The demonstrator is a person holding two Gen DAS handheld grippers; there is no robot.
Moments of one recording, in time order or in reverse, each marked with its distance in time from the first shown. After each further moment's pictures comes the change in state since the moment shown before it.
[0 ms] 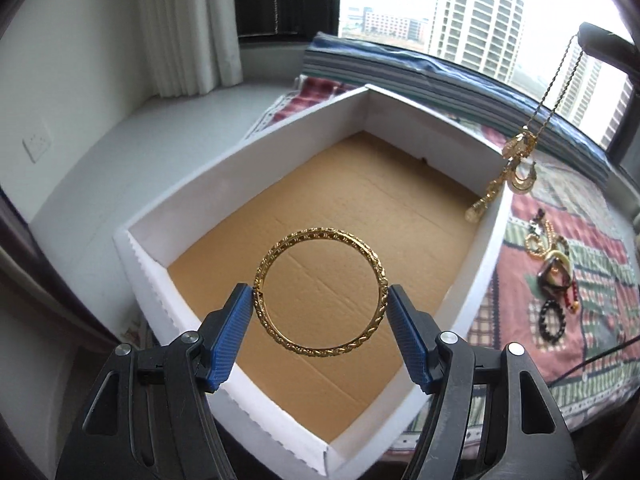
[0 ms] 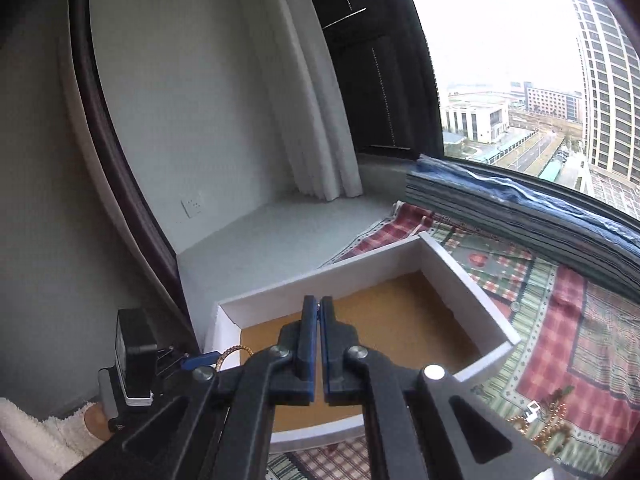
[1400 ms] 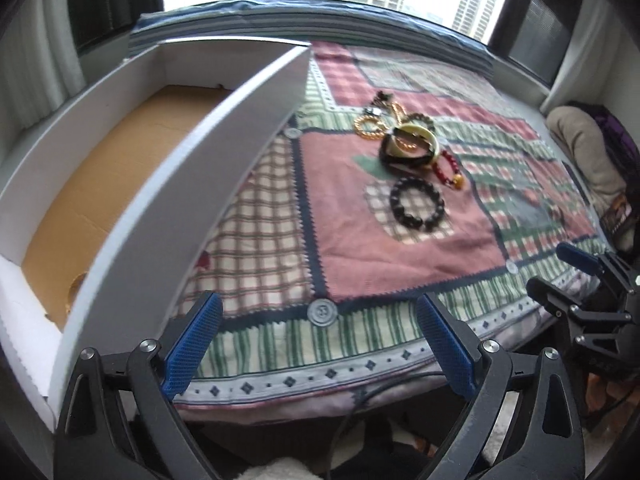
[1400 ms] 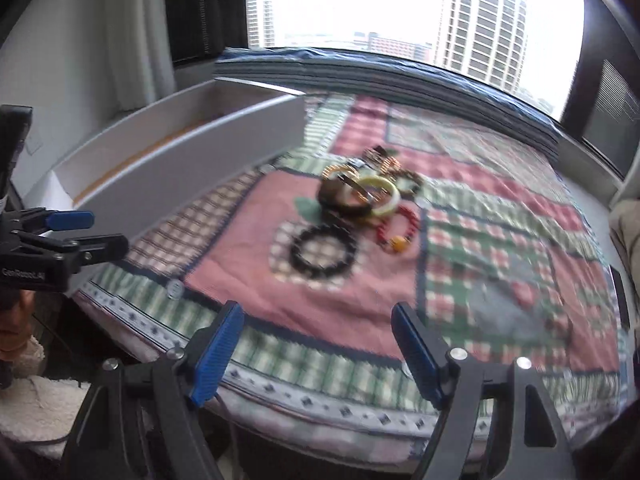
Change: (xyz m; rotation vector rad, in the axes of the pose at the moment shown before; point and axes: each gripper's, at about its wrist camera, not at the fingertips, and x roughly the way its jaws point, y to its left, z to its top) left arm -0.001 -0.181 -0.093 0.334 0.123 -0.327; right arm -0.120 -0.044 -0.307 0.290 0.192 -0.693
